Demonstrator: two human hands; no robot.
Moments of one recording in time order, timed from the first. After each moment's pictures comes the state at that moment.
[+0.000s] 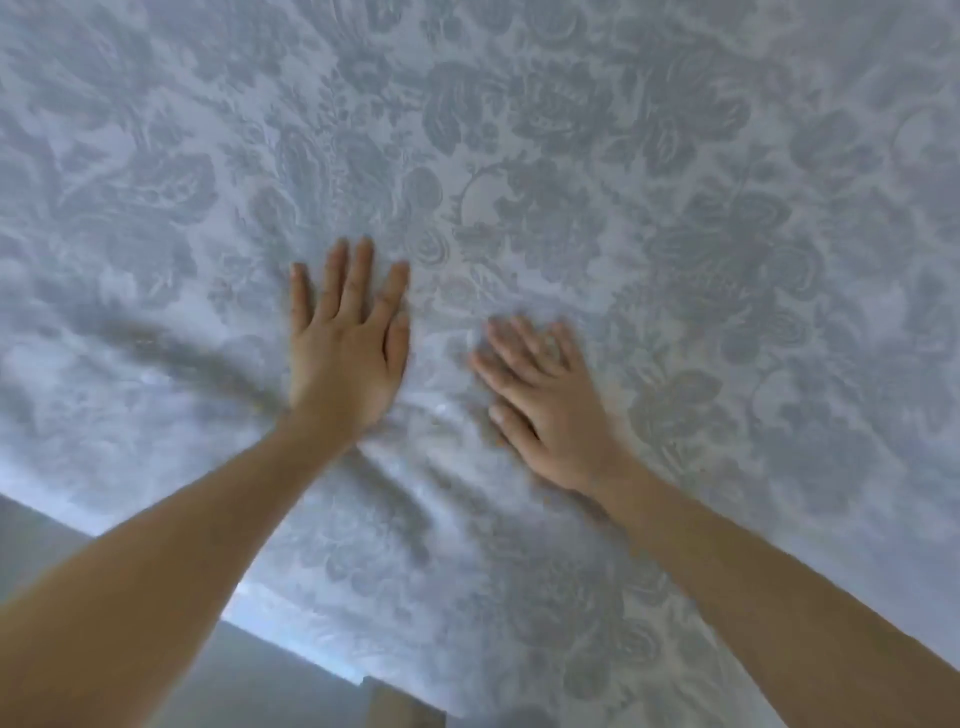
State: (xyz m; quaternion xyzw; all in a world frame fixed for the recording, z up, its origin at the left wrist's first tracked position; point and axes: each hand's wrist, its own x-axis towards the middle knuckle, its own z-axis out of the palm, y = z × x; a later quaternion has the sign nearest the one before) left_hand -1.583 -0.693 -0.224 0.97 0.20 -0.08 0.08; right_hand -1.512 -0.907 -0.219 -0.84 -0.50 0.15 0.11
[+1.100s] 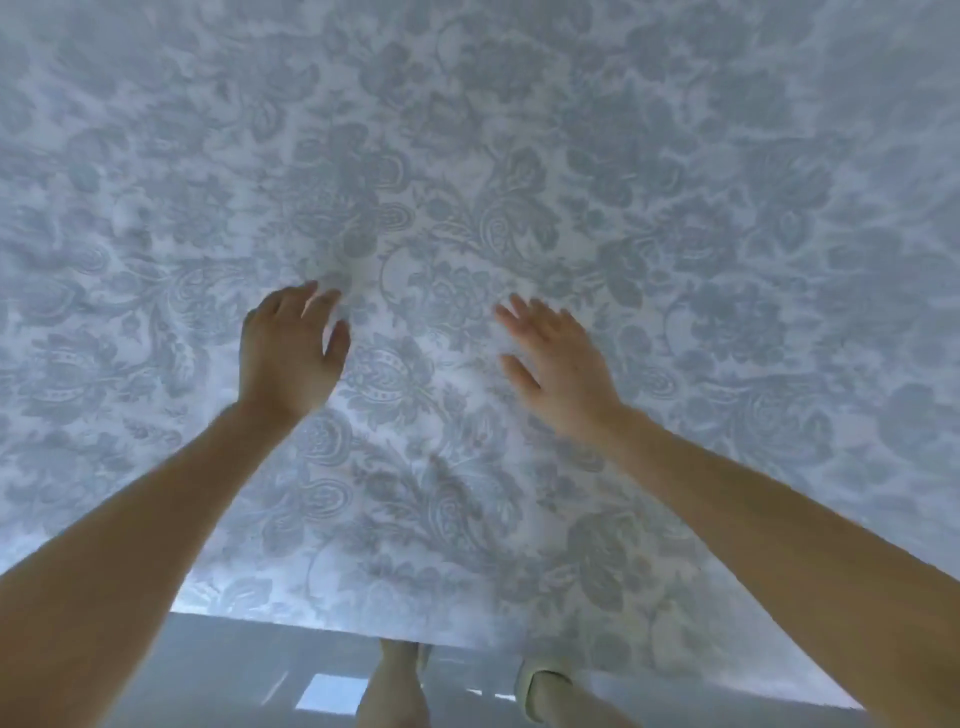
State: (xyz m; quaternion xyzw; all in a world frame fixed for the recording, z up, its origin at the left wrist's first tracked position) left_hand -1.552 -0.948 -0.147 1.00 0.02 -0.02 0.08; right_hand -1.526 -1.232 -0.141 -0.95 -0.24 0.10 0.17
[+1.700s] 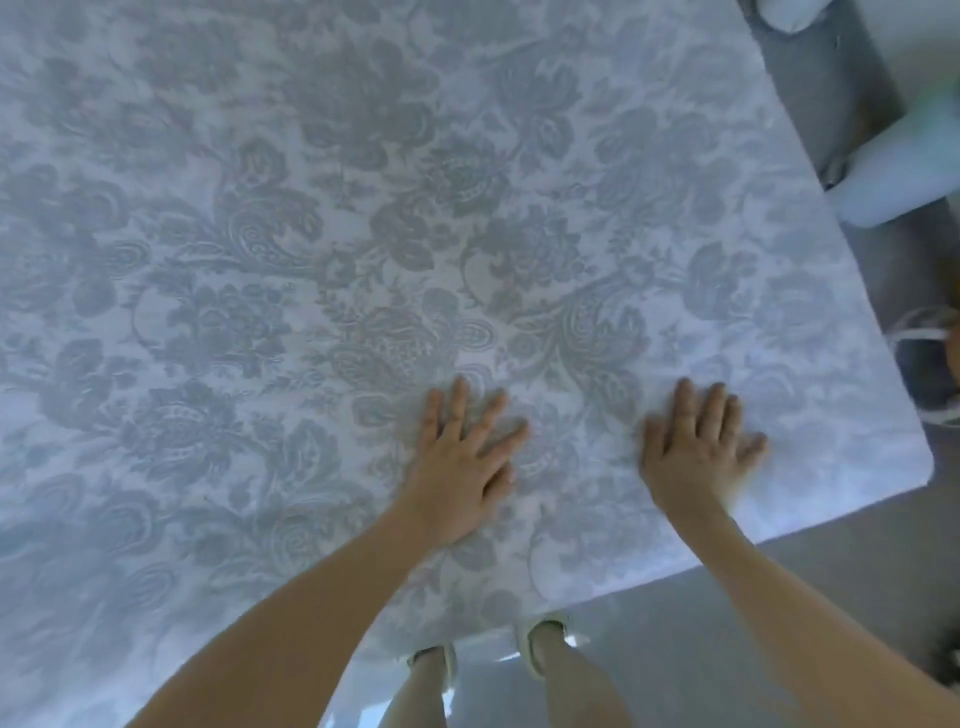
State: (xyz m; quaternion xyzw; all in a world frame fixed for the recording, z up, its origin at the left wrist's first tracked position) left_hand -1.634 -1.228 -0.201 0.90 -0.39 -0.18 0.07; right_hand -1.696 -1.479 -0.174 -0.90 0.37 0.23 -0.01
